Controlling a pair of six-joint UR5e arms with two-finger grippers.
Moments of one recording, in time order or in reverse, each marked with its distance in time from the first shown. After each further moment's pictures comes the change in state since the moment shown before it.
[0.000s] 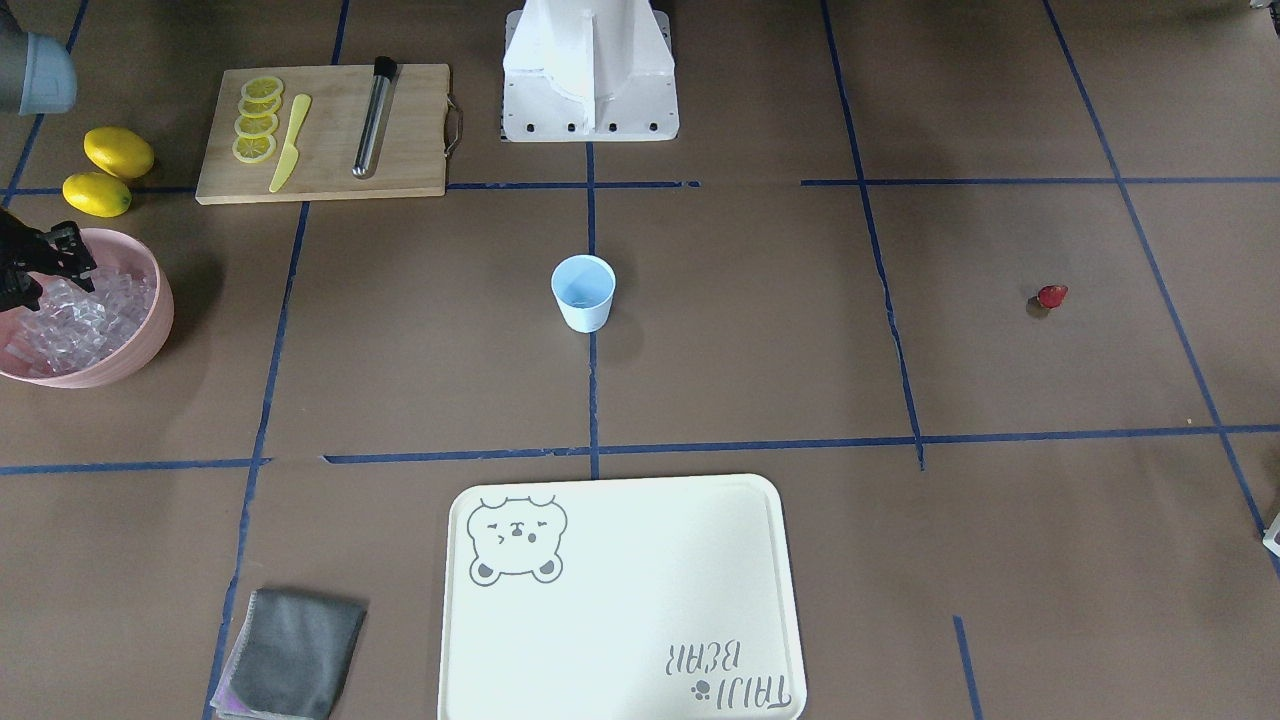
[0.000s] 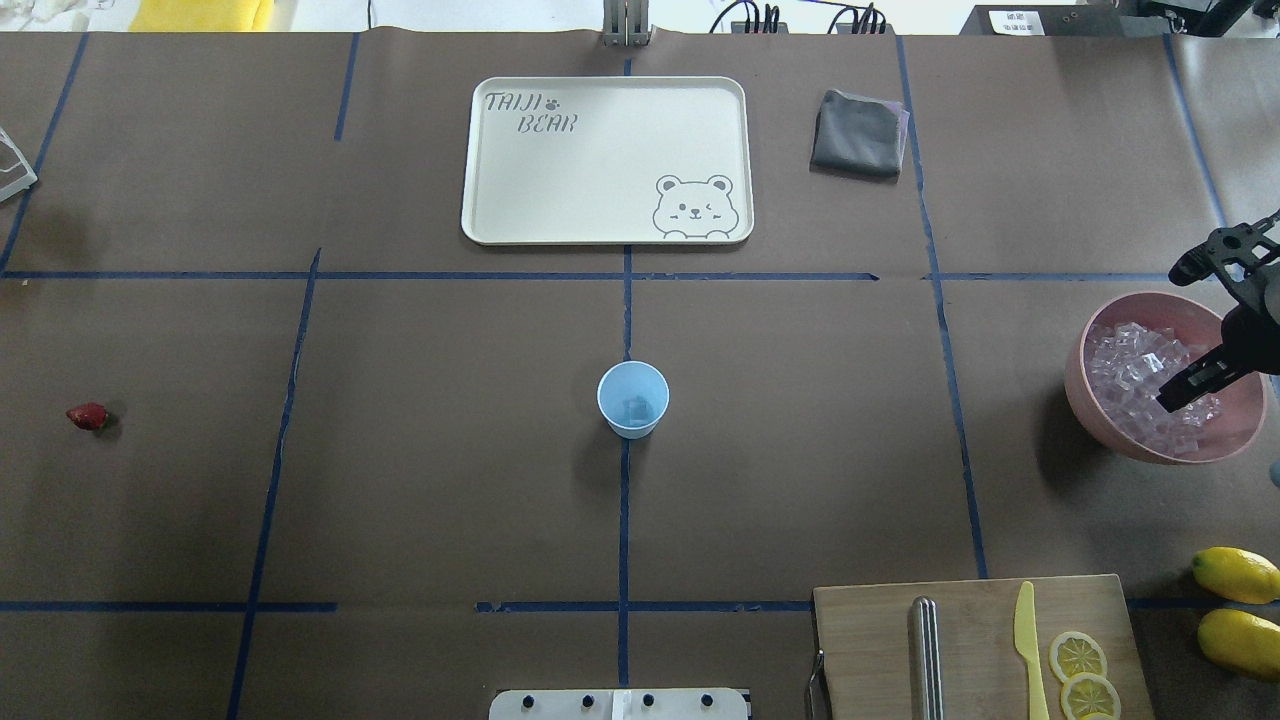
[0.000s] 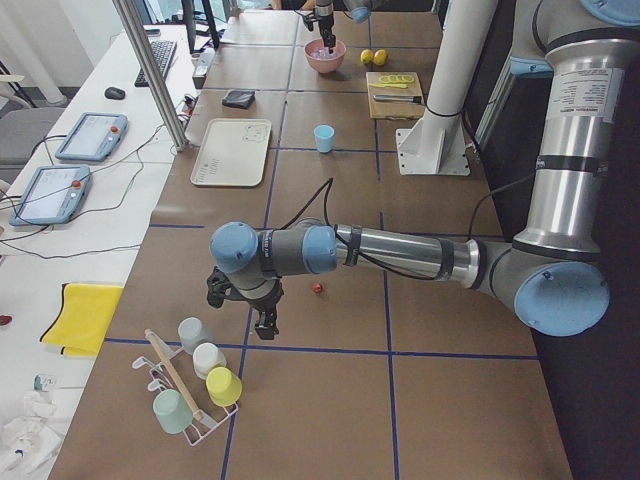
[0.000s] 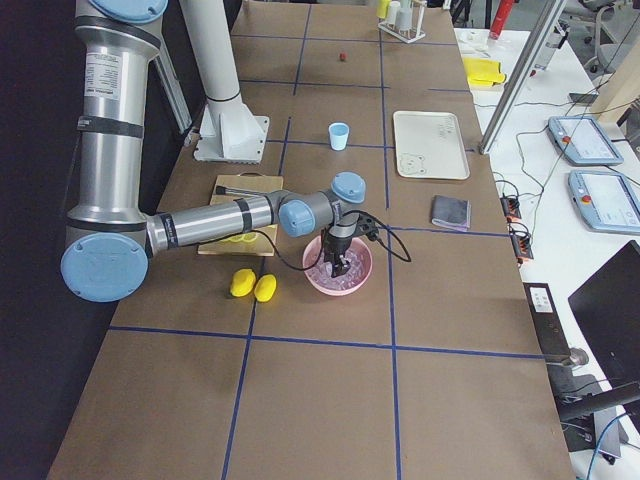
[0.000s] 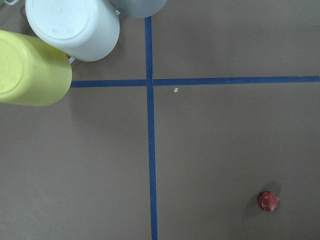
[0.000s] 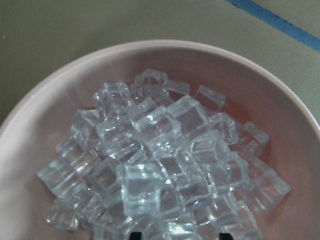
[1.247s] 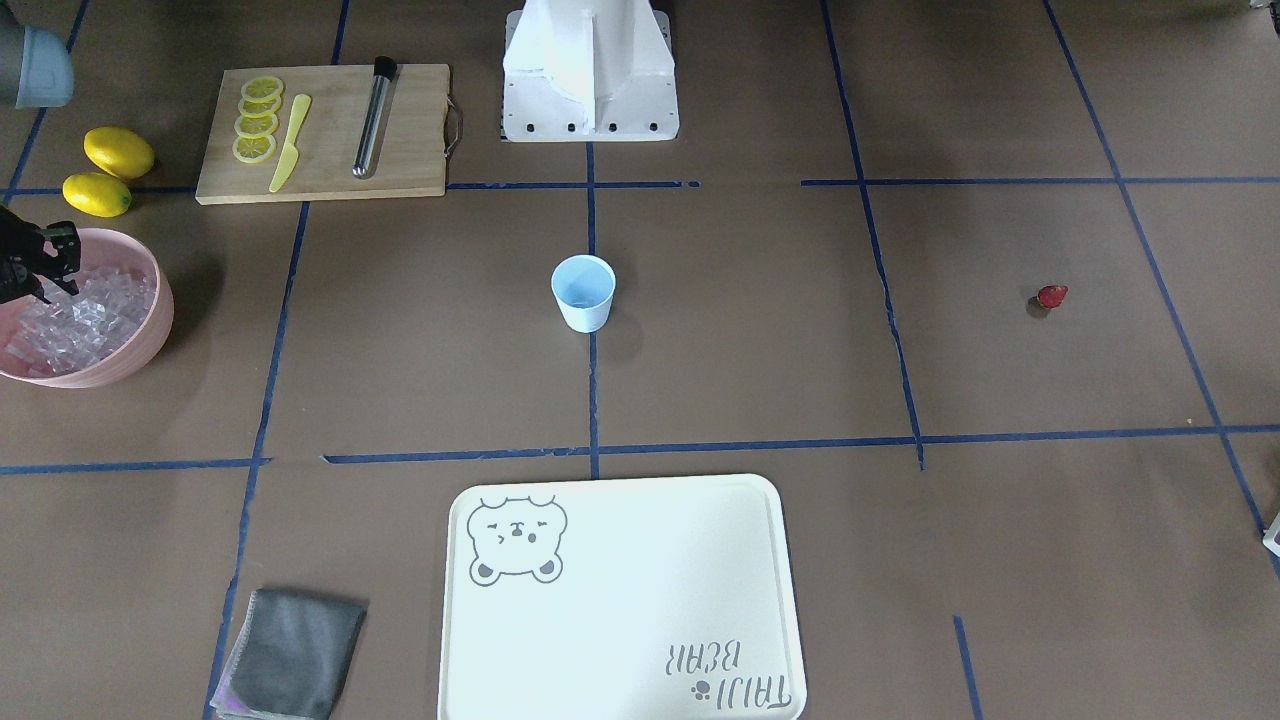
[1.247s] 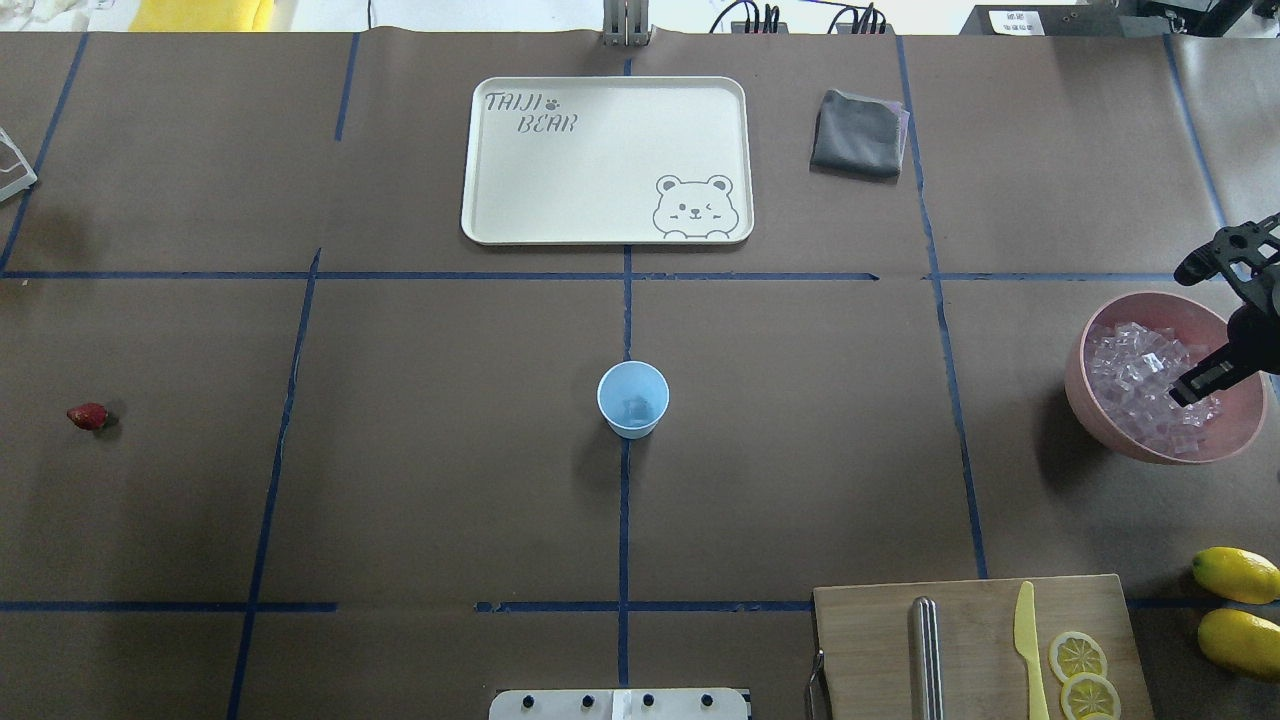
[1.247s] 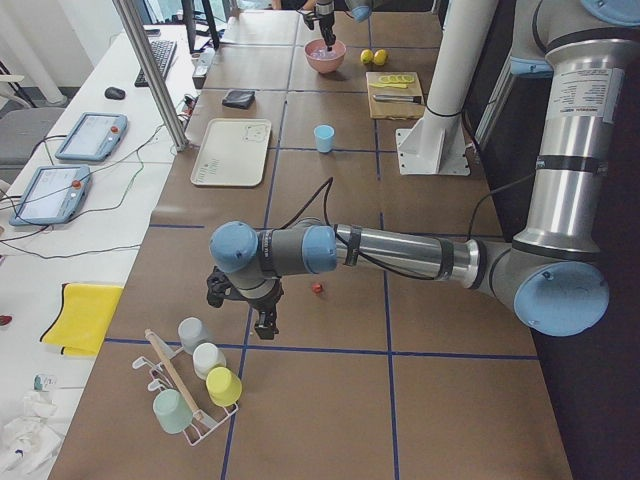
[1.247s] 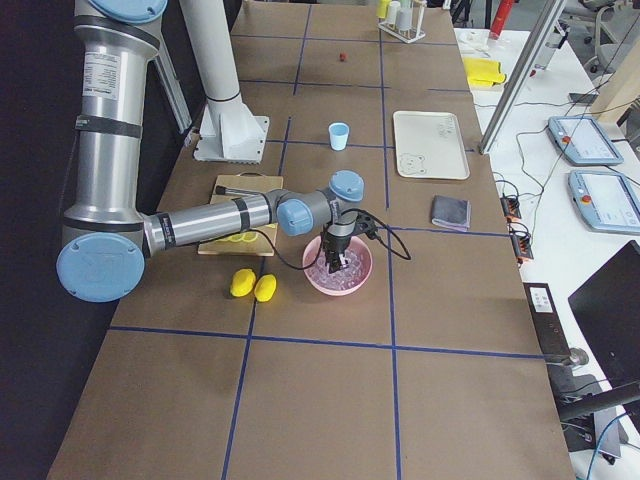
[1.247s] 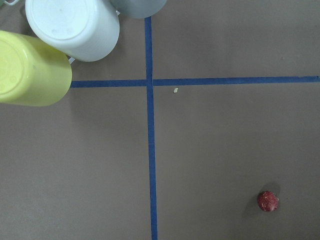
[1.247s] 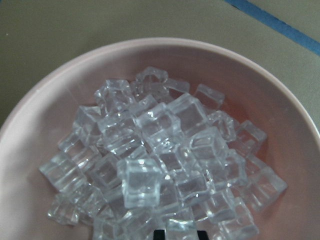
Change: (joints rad) left arm 0.000 -0.001 0.000 0.001 0.000 0.000; right arm 0.008 -0.017 0.042 -0.002 -0.002 -0.010
